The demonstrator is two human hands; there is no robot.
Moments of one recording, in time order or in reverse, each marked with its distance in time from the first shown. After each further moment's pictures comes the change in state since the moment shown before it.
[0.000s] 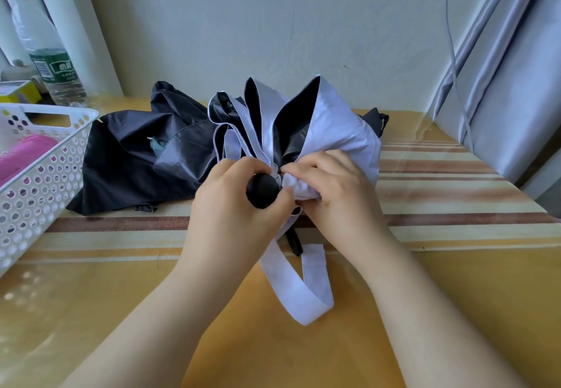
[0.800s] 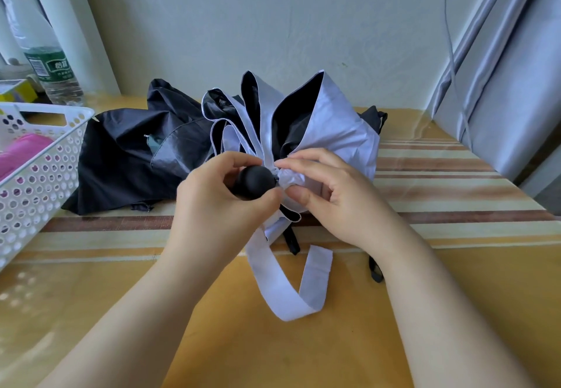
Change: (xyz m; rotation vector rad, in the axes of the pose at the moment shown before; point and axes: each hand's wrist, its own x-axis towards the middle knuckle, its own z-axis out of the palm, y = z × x) left_hand 0.006 -0.005 -0.009 -0.213 -0.055 -0.156; right_hand 0.000 -0.002 -0.028 0.385 -0.383 0.300
